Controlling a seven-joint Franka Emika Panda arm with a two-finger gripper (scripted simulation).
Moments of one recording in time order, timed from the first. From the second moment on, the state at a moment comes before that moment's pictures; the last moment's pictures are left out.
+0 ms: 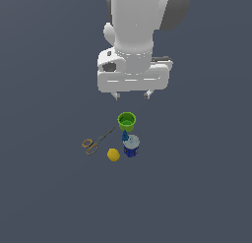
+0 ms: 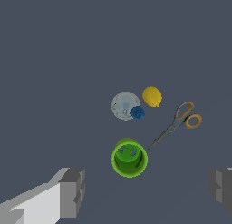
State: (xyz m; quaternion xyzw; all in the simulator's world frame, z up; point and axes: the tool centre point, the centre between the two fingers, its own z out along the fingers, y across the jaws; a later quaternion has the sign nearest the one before) arm -0.011 0.021 0.319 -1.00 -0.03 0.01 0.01
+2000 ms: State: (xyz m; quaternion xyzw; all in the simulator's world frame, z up) arm 0.019 -0.001 0.209 -0.94 -0.34 0.00 0.00
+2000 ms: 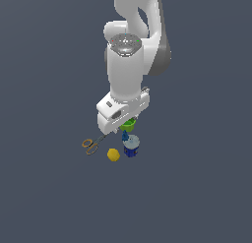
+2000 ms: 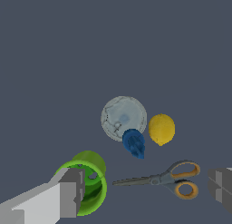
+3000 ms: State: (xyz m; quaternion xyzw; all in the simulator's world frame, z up) arm 0.021 -0.004 0.178 -0.92 -0.39 0.00 0.00
